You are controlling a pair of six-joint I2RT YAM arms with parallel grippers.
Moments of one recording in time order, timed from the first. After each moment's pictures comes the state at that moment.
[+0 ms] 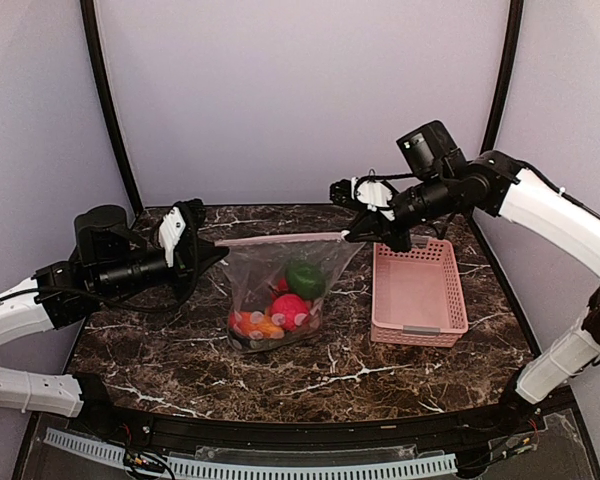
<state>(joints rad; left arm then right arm) -0.82 0.89 0.78 -0.10 0.11 0.26 0.76 1.48 1.55 -0.84 -0.34 -0.75</state>
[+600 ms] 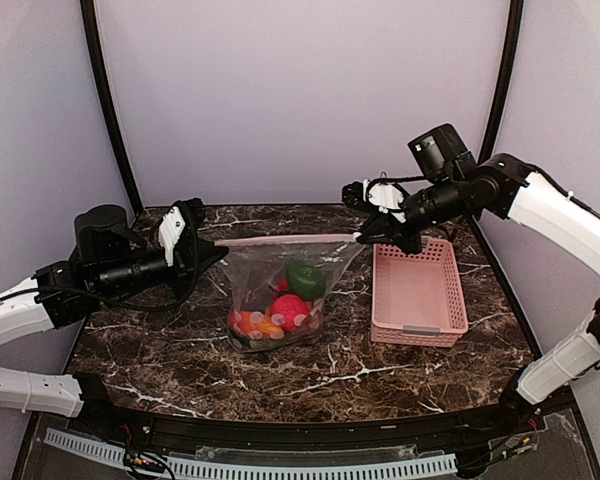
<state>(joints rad) -0.81 0.89 0.78 -0.10 0.11 0.25 0.72 1.43 1.50 -0.86 -0.34 -0.76</state>
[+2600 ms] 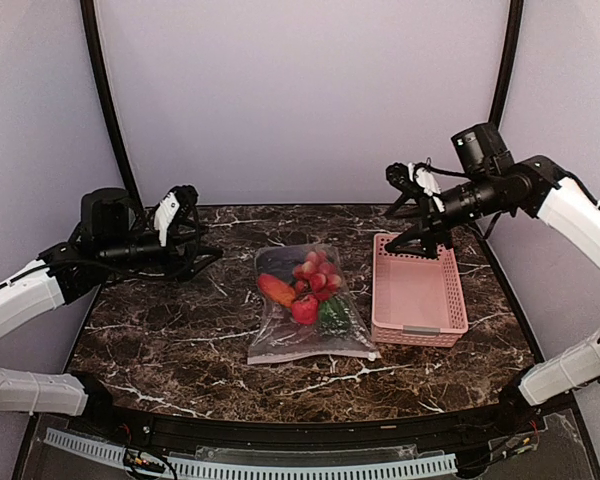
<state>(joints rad) -0.52 1.01 0.83 -0.17 0.42 0.25 0.54 1.33 1.44 -0.91 -0.65 -0.71</state>
